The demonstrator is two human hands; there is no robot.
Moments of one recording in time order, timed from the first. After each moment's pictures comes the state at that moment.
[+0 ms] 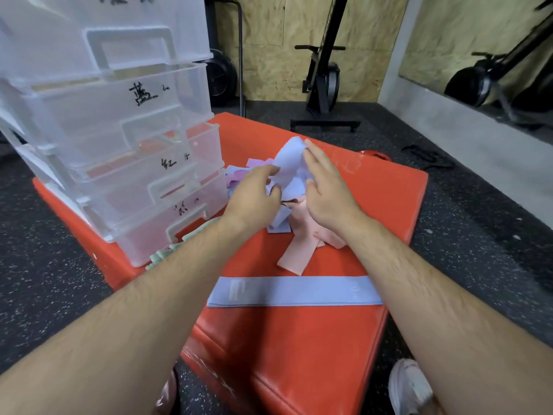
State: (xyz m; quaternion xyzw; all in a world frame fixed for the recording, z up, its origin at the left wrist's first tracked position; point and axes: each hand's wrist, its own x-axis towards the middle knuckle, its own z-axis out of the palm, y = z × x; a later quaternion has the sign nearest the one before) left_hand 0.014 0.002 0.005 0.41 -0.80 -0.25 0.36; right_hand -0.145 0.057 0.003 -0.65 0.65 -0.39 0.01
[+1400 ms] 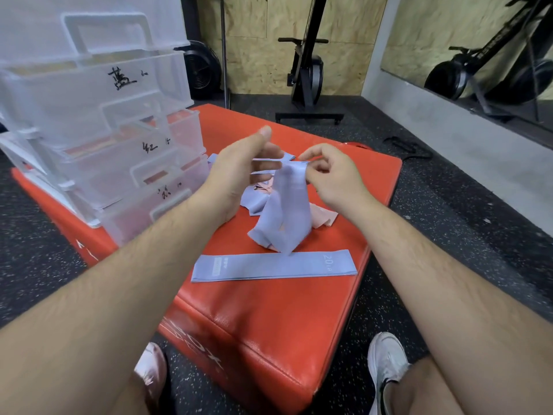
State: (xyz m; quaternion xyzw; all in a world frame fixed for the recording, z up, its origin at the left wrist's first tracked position) left_hand 0.025 0.062 0.059 0.30 -0.61 -0.61 0.41; right_hand -0.151 0.126 0.035 -0.52 0.66 -0.52 0.17
